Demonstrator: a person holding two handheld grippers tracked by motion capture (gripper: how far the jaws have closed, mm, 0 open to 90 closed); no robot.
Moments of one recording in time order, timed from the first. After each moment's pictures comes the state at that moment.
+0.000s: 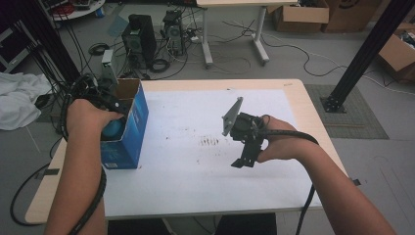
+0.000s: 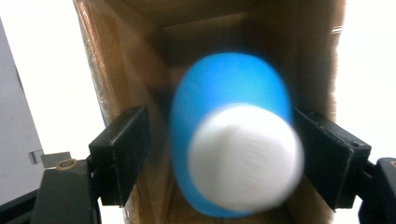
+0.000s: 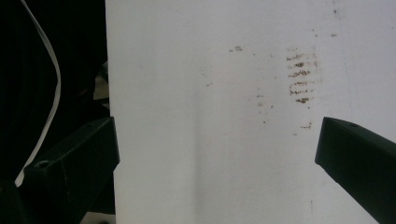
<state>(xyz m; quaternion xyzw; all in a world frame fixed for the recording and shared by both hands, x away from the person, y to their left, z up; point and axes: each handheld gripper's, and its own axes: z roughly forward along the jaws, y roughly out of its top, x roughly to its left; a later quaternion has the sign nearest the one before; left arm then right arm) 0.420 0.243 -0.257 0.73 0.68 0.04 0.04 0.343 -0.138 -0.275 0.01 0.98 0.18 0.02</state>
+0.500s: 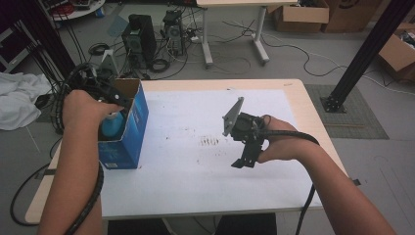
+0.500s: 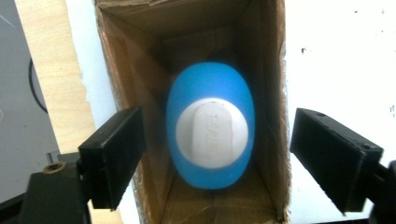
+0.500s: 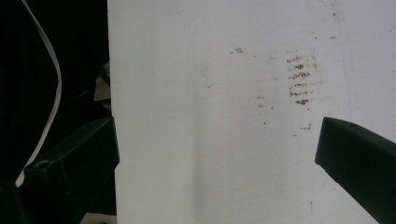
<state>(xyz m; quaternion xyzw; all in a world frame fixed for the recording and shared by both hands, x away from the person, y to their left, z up) 0.418 0.233 -0.227 0.74 0.66 0.06 0.03 0.341 -0.139 -0.273 0.01 0.98 0.18 0.02</state>
